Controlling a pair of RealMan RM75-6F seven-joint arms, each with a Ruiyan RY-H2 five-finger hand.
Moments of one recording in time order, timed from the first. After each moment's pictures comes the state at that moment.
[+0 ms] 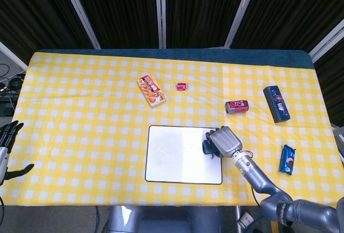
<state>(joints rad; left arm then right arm) -0.07 -0.97 -0.03 -1.81 1.45 1.45 0.05 0.66 -1.50 0.08 -1.40 -1.27 0.87 -0.43</state>
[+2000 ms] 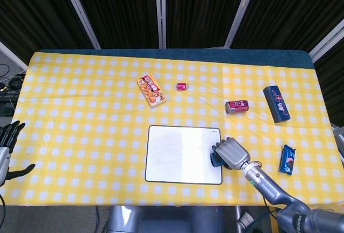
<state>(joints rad) -0.07 -0.97 -0.03 -1.82 1.45 1.45 0.06 0.62 -1.37 -0.07 -1.53 -1.44 0.88 -0.39</state>
